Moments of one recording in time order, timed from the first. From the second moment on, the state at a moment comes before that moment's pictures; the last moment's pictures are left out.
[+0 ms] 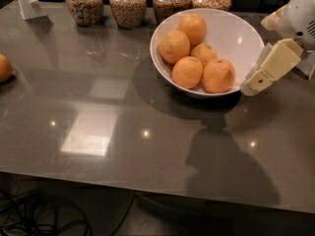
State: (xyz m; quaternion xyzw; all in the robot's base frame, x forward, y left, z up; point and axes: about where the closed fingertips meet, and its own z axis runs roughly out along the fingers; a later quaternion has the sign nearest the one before) arm 0.496 -0.202 0.990 -0.51 0.80 0.06 0.29
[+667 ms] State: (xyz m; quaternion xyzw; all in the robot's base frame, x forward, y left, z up) arm 0.561 -0.188 0.965 -0.35 0.87 0.16 0.31
